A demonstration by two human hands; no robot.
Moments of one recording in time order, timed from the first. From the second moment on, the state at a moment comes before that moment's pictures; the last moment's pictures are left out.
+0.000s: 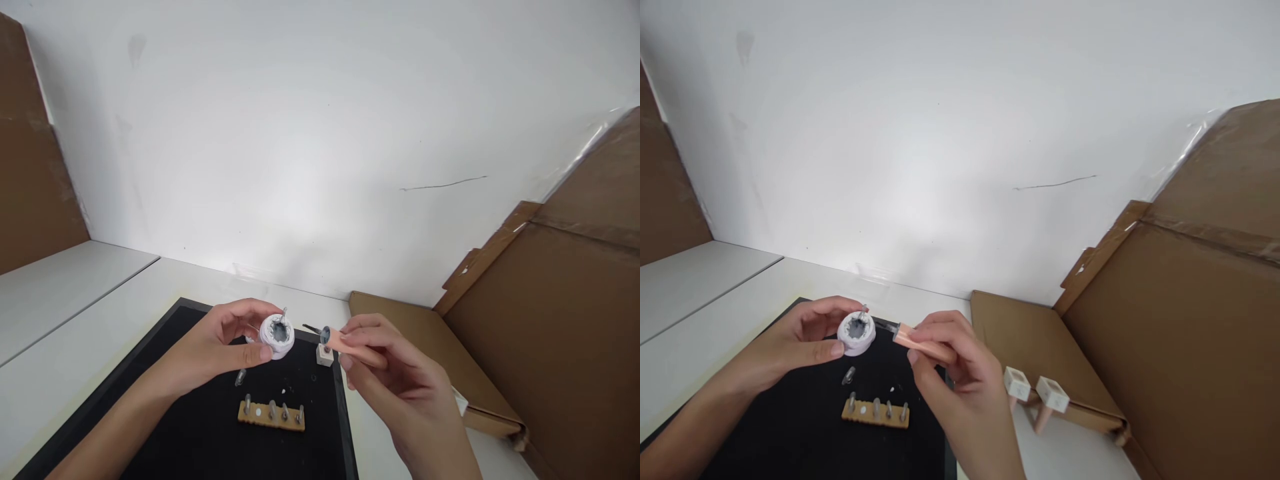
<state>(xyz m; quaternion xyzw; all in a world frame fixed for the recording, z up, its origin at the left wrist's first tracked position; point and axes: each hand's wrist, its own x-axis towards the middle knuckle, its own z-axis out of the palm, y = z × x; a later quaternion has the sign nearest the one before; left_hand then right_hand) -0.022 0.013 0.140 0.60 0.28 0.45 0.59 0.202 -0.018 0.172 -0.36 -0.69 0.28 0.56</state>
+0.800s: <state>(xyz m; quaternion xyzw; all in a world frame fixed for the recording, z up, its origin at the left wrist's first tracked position) -0.014 0.015 0.136 0.63 0.28 0.43 0.58 0.172 -0.039 0.157 -0.39 -0.76 0.02 0.52</state>
